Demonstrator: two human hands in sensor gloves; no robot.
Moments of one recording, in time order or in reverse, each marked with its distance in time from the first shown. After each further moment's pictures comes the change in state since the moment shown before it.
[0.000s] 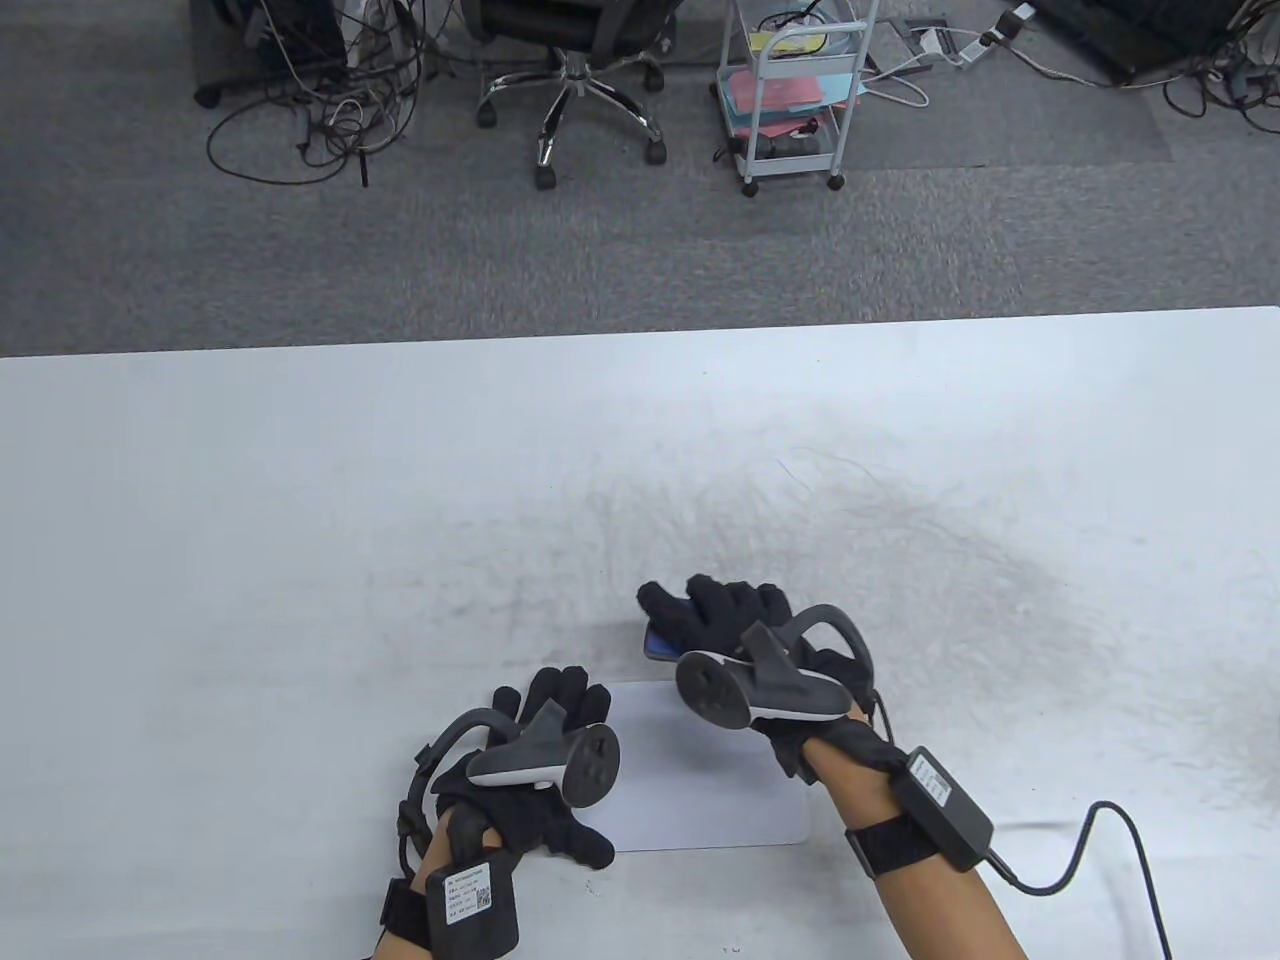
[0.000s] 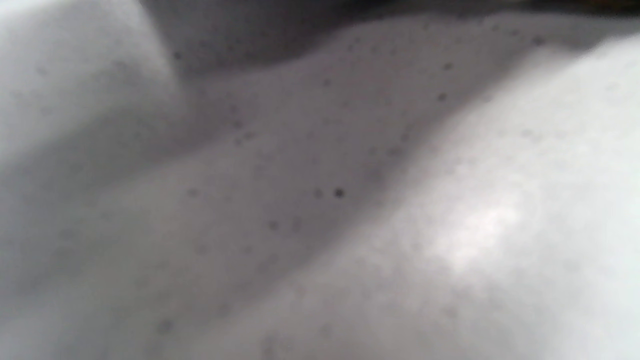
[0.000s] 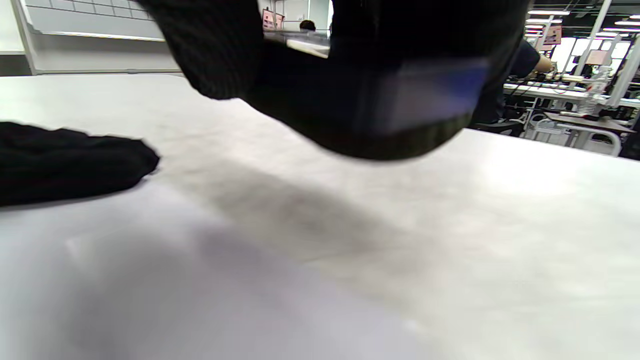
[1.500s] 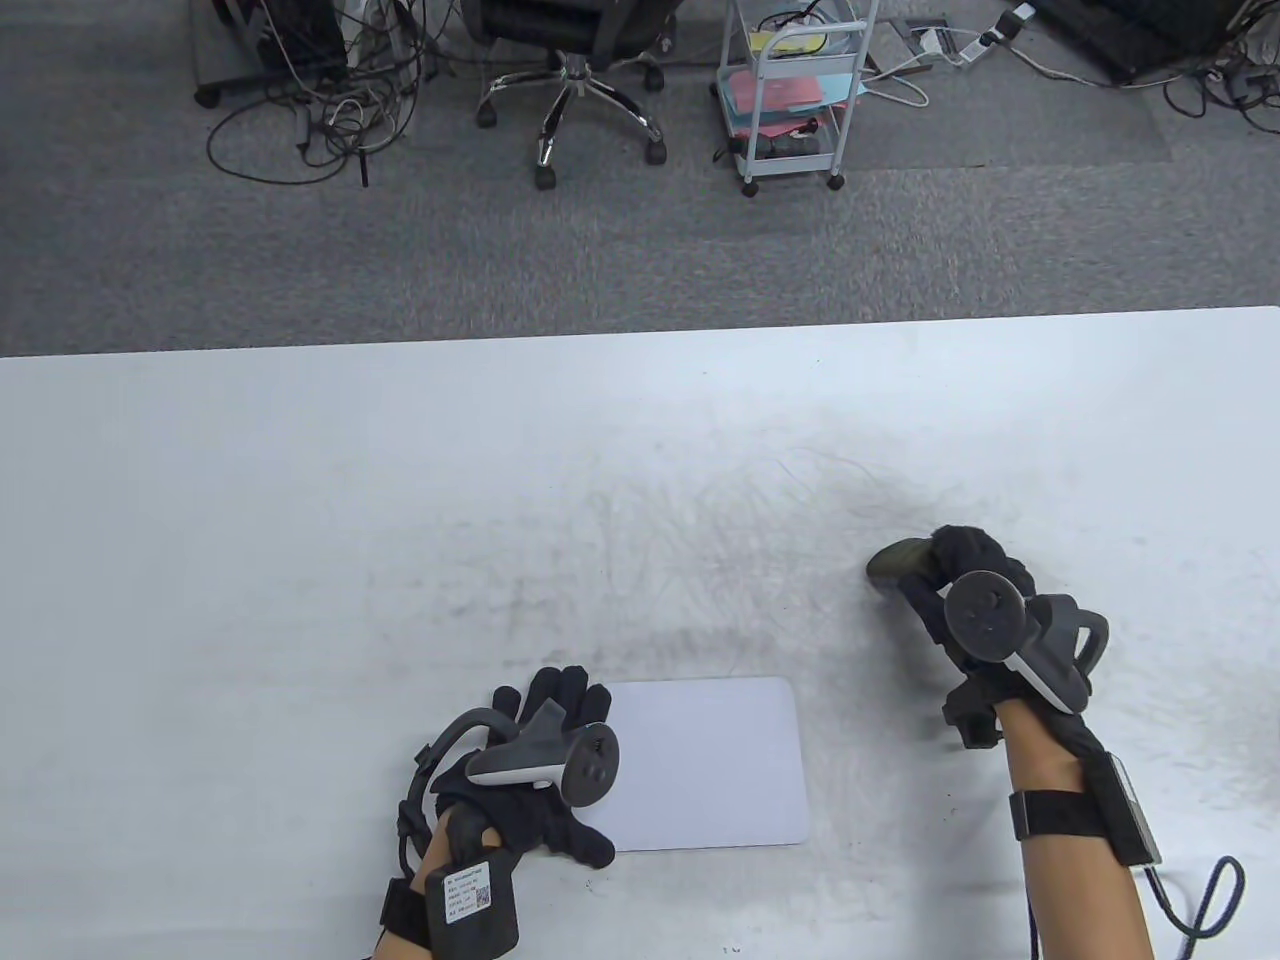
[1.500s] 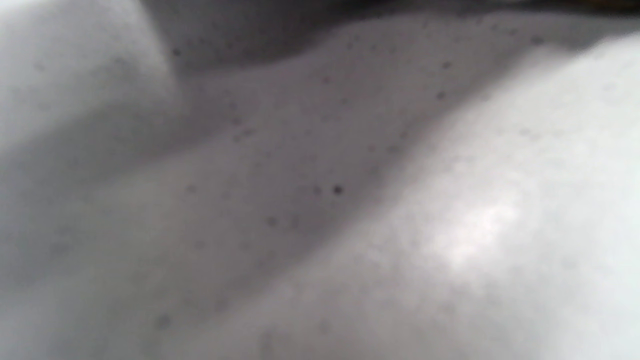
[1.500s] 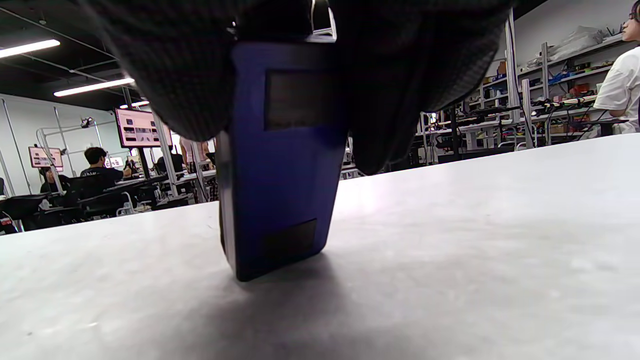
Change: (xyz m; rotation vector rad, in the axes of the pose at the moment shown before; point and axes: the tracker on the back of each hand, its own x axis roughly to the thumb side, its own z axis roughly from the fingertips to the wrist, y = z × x) left_hand 0.000 -0.001 0.000 -0.001 -0.004 0.006; right_hand -0.163 0.053 0.073 -0.272 0.611 -0.211
